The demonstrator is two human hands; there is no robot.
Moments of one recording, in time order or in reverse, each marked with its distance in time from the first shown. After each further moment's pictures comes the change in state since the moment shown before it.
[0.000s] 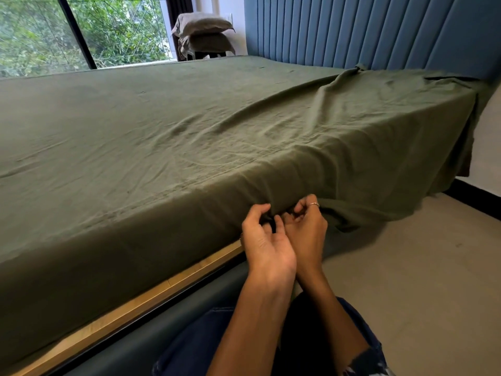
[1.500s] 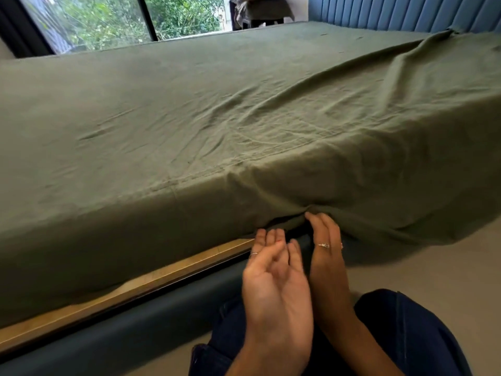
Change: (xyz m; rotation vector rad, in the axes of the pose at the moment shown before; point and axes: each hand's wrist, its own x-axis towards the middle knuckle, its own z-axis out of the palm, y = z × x) left_hand -0.056 0.040 -0.054 0.075 0.140 0.099; right_hand -0.086 0.018 0.005 -0.134 -0.283 -0.479
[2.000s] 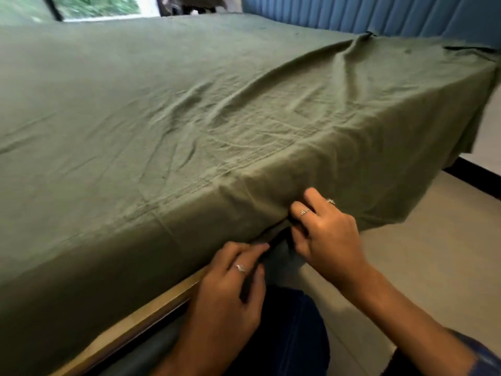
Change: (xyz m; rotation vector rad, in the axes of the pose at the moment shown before) left_hand 0.060 0.080 -0.058 1.670 -0.835 1.235; right_hand 0.056 -0.019 -0.034 -0.602 -0.057 -0.306
